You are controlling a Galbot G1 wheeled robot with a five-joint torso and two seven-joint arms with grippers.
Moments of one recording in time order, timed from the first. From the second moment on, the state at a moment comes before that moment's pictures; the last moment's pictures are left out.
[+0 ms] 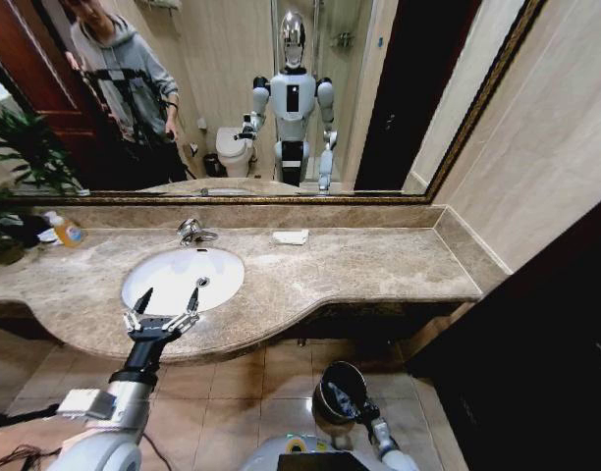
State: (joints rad) left arm 1.84 -1.36 -0.82 -2.47 -0.37 0.04 0.05; right arm -1.43 1.28 0.28 1.10 0.09 0.28 0.11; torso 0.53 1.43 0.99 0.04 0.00
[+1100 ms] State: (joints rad) left arm 1.84 -1.36 -0.82 -2.47 -0.37 0.04 0.05; right arm -1.10 0.96 0.38 1.82 0.51 0.03 -0.04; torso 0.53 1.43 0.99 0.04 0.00
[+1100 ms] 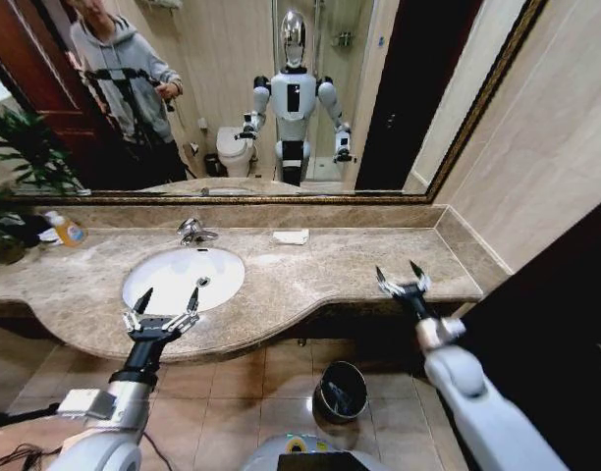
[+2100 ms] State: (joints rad) left arm 1.84 -1.36 -0.82 -2.47 -0.37 0.04 0.05; right arm -0.41 1.43 -0.20 1.18 0.27 -0.03 -0.06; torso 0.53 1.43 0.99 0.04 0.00
